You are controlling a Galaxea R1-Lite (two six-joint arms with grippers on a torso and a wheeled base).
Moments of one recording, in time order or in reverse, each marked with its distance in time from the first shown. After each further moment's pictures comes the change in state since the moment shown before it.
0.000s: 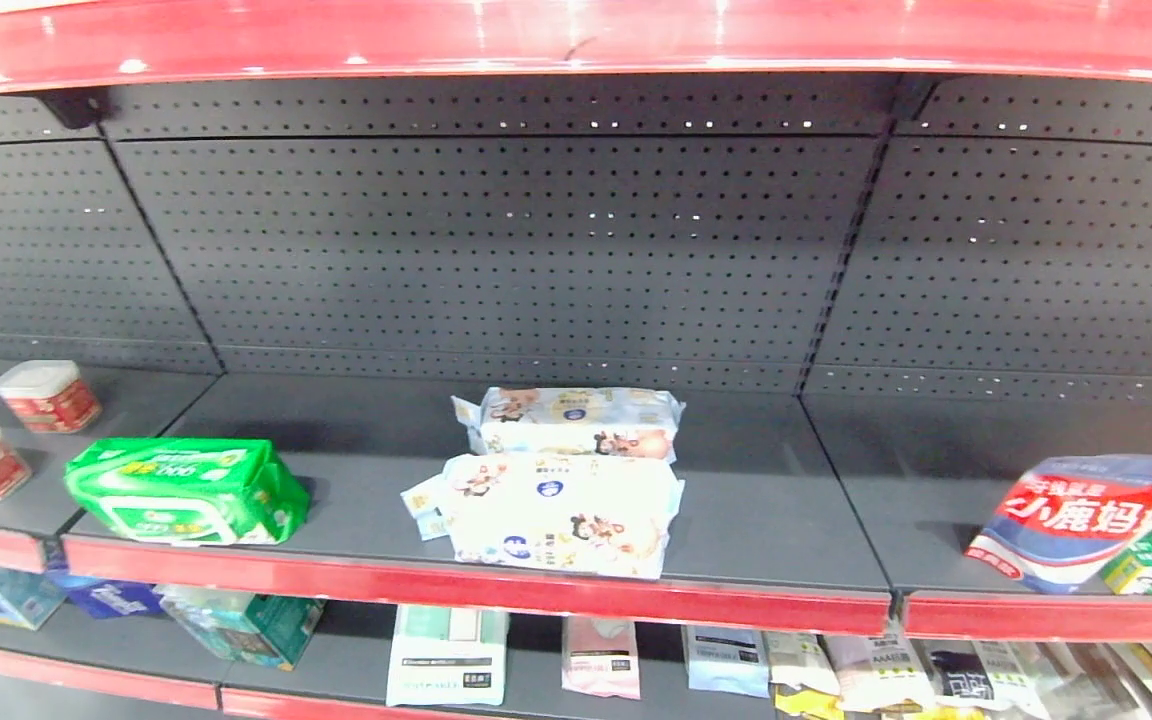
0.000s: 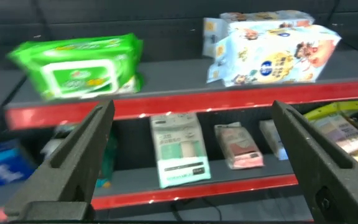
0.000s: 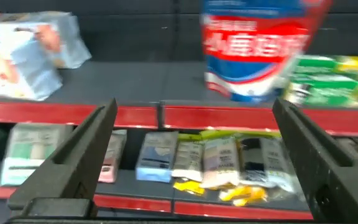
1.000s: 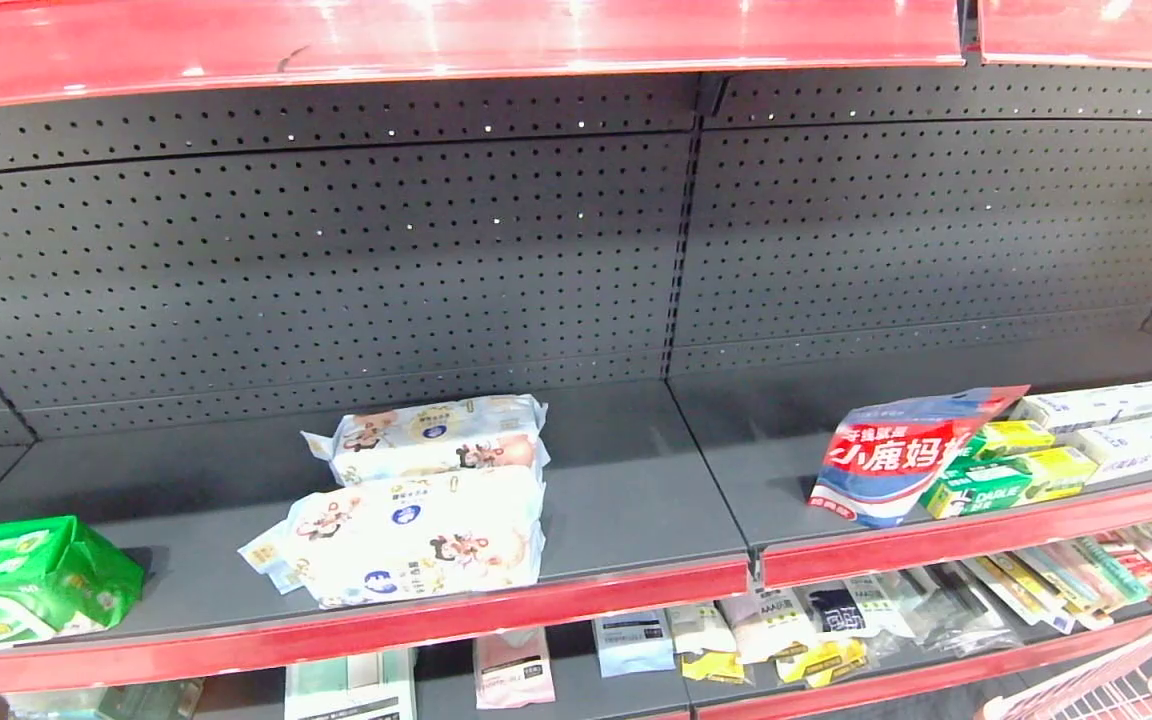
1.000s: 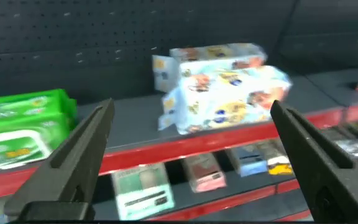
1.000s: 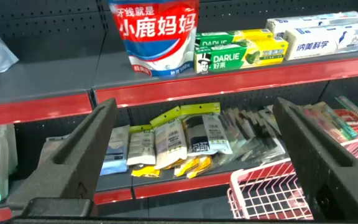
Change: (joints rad) left arm 0.006 0.342 -0.254 -0.008 0.144 -0.043; right arm 0.000 0.000 0.000 0.000 0.000 -0.002
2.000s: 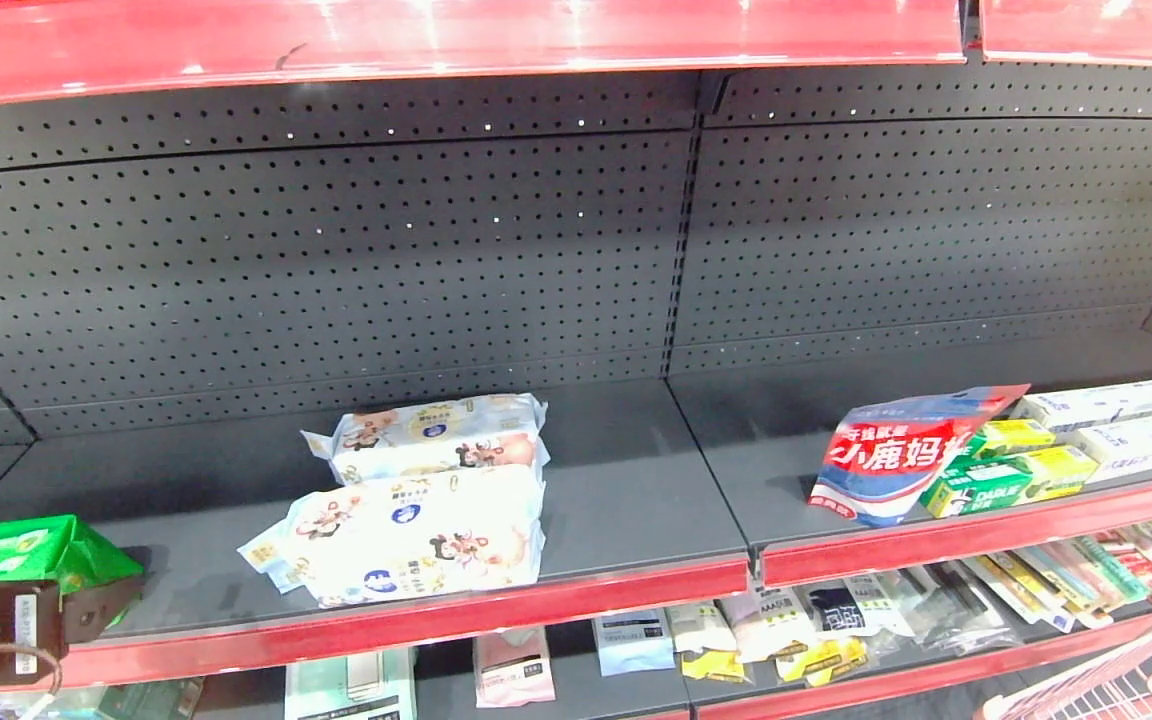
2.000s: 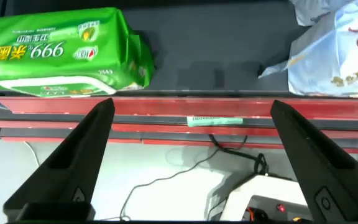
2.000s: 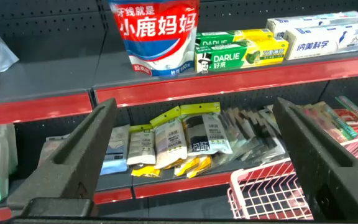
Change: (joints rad) left arm 0.078 0.750 -0.153 -0.019 0.244 0.058; right arm 0.000 -0.001 0.000 0.000 0.000 0.000
